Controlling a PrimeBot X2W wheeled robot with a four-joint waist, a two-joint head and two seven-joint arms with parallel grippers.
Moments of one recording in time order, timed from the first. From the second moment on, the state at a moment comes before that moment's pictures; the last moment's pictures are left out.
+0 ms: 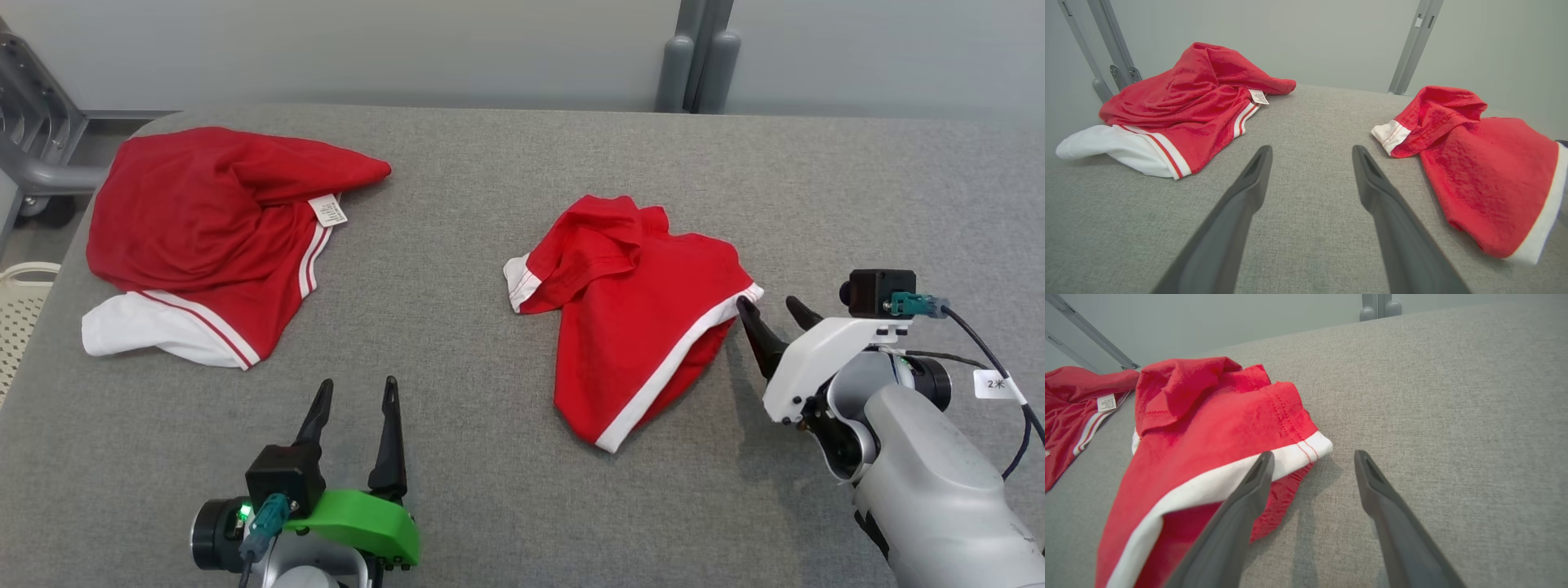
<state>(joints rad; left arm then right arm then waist) -0.14 0.20 -0.51 0.24 -0.50 0.26 -0.26 -0.56 -0.20 0.30 0.80 0.60 0.13 -0.02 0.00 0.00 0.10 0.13</state>
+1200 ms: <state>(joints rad) -0.14 0.23 -0.52 0.24 -0.51 0.27 -0.23 -0.66 -0.23 0.43 0.91 0.75 0.13 -0.03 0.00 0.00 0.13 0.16</state>
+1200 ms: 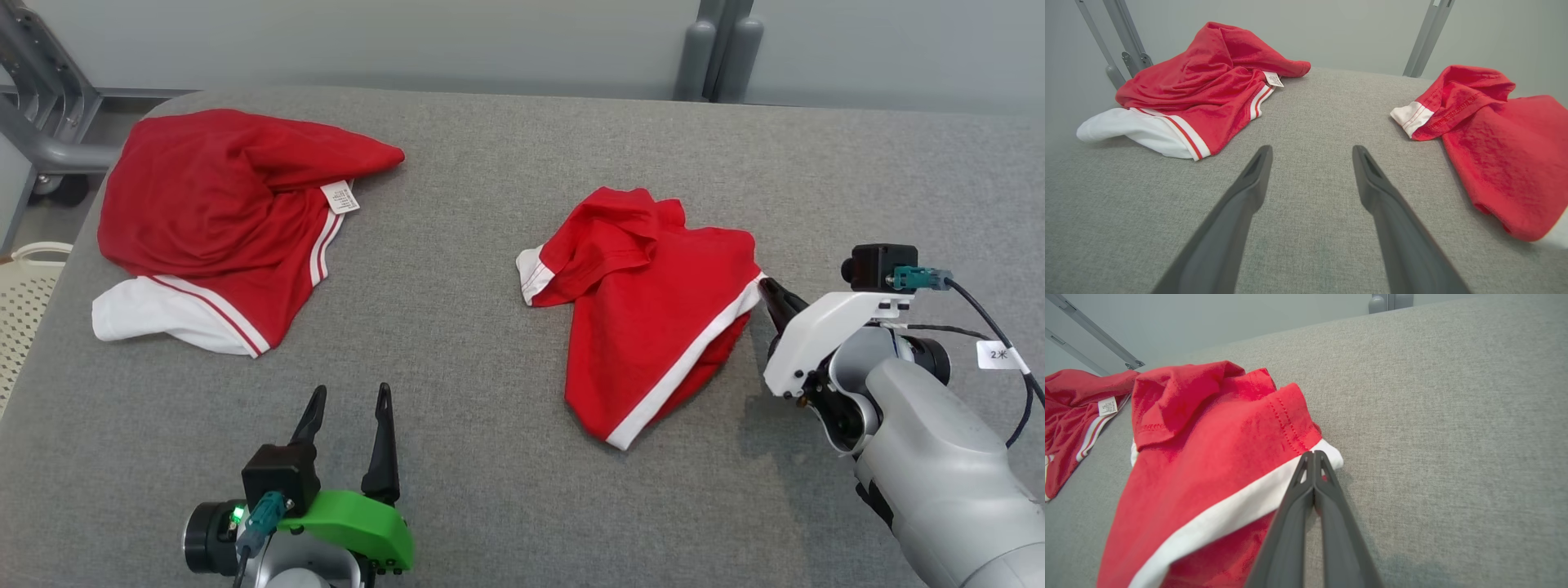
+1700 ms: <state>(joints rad) -0.14 0.23 -0.52 0.24 -0.52 0.28 -0.24 -0.69 -0.28 0.49 0.84 0.77 0.13 -0.03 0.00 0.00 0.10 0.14</state>
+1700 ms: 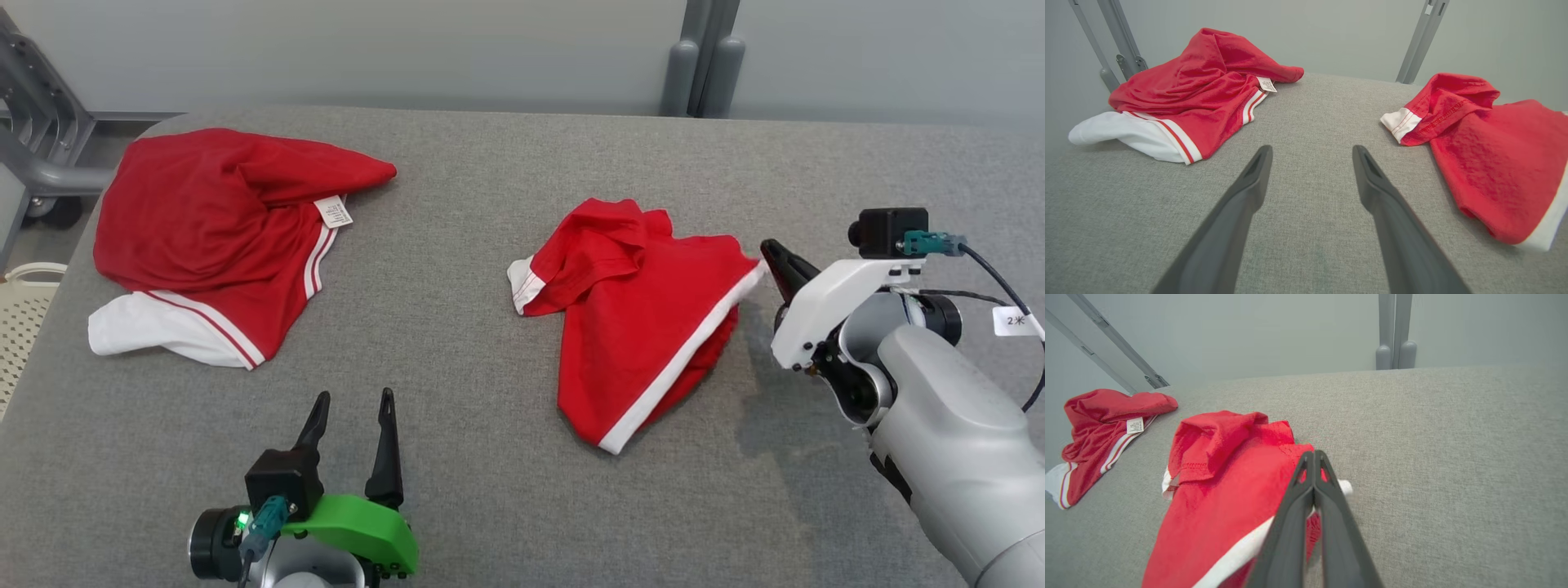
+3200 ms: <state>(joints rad) -0.18 0.16 -0.56 0.29 -0.55 0.23 -0.25 -0.68 -0.54 0.72 0.66 0.65 0.13 0.25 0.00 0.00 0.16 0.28</state>
